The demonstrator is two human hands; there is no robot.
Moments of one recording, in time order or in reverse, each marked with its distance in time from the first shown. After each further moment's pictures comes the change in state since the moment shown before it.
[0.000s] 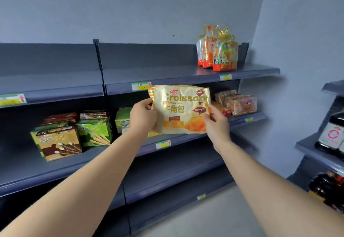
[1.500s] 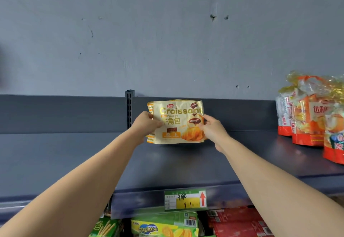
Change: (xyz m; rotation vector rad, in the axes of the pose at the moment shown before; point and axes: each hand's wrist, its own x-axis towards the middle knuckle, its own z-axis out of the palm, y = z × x) left_hand 0.435 -0.019 -0.052 0.008 0.048 -0.130; right_hand 0.393 -0.071 0.315 -0.052 -0.471 -0.085
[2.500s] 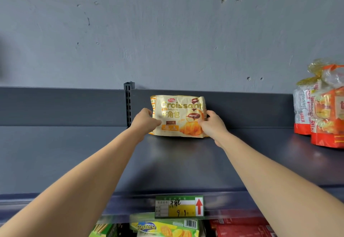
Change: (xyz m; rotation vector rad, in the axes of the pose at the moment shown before) left_hand 0.029 -0.015 0.019 0.217 0.130 -0.049; right_hand 0.041 0.021 0.007 -0.196 0.002 -0.003
